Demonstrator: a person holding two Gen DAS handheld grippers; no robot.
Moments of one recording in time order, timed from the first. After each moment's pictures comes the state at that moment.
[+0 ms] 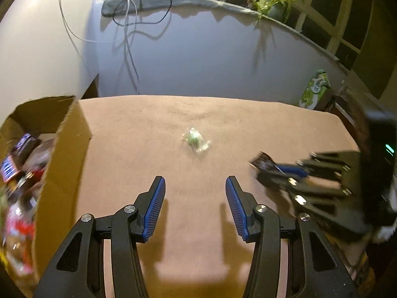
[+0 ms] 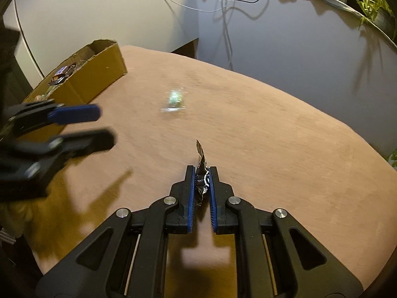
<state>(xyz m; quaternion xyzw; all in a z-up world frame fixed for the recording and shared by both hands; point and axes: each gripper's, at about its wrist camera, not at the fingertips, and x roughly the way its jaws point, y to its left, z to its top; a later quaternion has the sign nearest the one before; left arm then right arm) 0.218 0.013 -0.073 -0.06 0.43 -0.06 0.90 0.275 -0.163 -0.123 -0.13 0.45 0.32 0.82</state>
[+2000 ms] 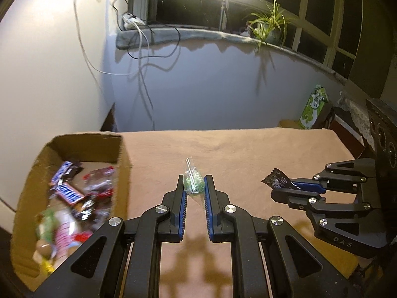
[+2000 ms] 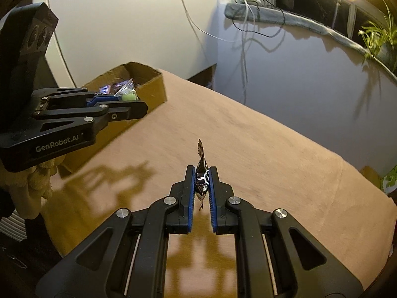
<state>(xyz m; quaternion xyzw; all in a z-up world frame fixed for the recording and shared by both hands) 0.174 0.050 -0.016 -0.04 0.36 -0.05 0.93 0.224 -0.128 -0.058 -0.15 0.39 0.35 0.84</state>
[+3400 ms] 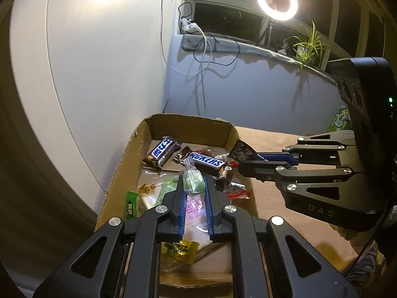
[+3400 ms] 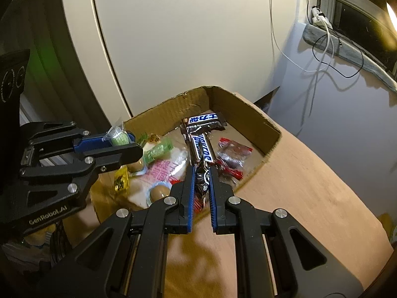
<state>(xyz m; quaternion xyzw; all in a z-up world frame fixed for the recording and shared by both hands) 0.099 0.180 -0.015 -0.08 0.34 0.03 0.94 0.209 0.068 -0.042 -0.18 0.38 0.44 0.79</state>
